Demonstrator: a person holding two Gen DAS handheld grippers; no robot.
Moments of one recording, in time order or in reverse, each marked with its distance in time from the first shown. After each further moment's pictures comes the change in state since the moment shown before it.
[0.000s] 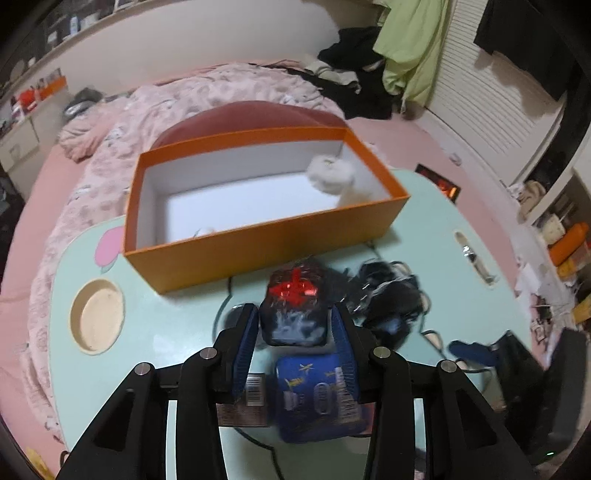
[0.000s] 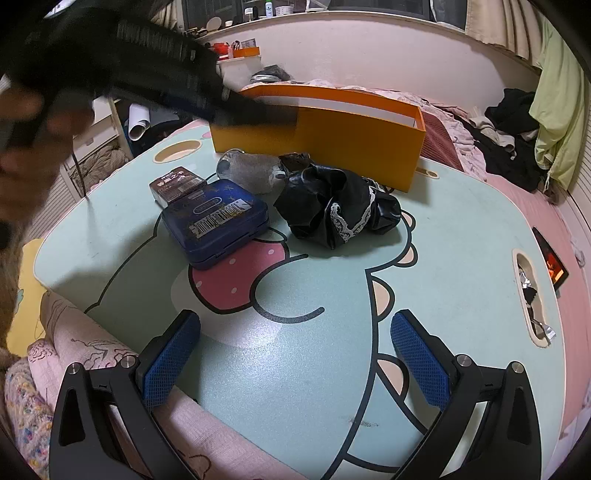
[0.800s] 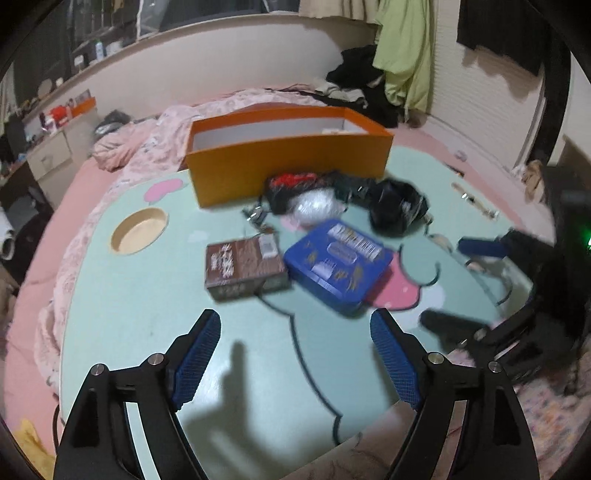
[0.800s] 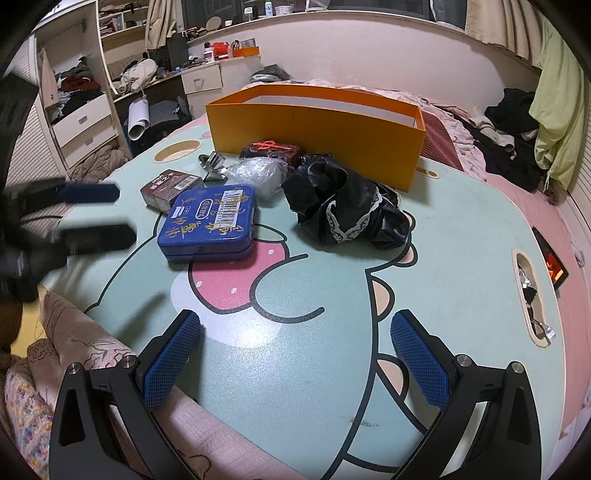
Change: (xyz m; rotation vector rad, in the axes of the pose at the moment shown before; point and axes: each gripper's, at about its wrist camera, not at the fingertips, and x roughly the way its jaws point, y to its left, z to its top) left arm -0.035 -0.002 -0.124 0.049 -0.135 0.116; right arm 0.001 0.001 0.001 0.000 0.001 -0.001
